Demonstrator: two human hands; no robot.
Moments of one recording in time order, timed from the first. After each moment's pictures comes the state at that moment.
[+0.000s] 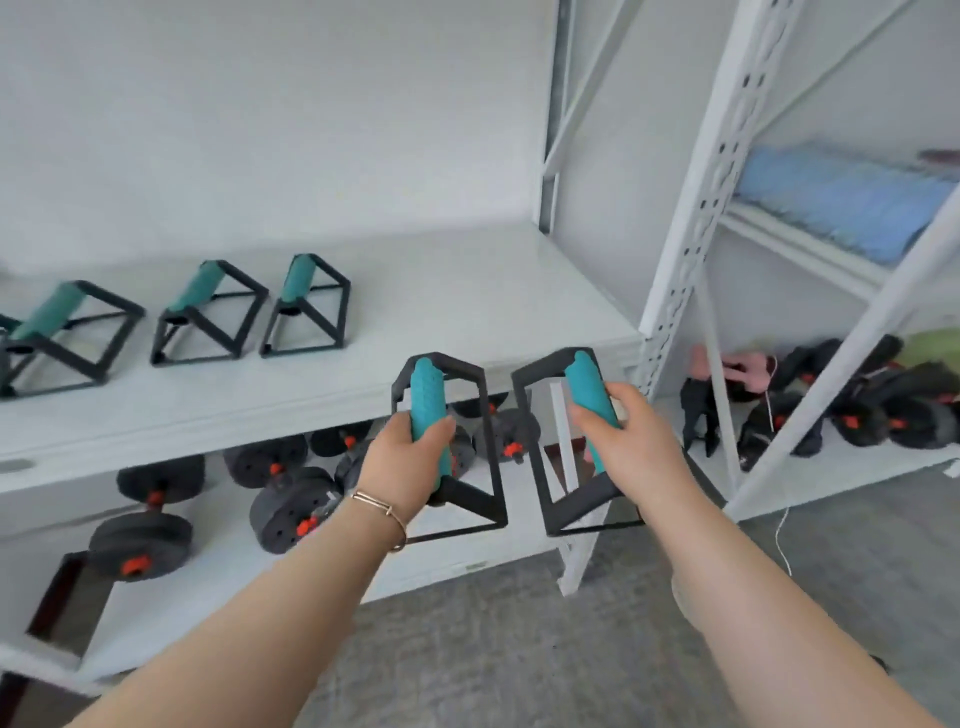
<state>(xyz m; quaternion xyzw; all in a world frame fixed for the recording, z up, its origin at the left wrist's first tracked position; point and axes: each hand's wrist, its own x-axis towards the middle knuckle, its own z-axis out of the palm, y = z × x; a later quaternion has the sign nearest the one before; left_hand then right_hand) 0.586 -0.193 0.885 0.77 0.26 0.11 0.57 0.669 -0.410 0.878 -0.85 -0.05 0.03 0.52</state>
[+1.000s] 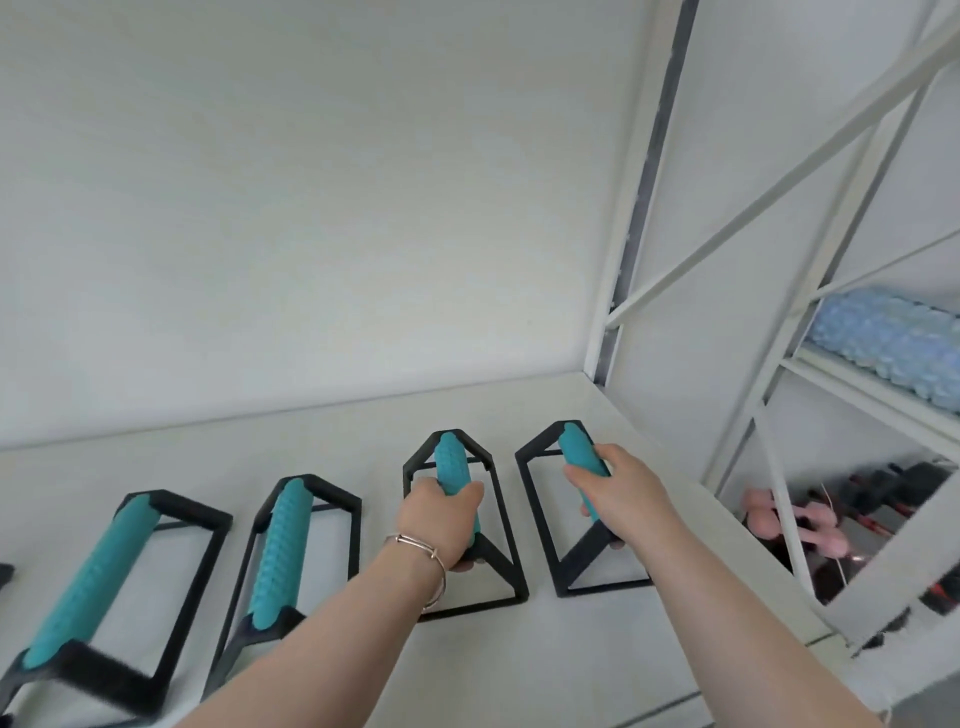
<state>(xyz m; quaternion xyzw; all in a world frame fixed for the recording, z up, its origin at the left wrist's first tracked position) 0.895 -0.019 0.911 0.76 0.28 0.04 0.59 0.967 -0.210 0.916 -0.88 0.01 0.08 0.47</state>
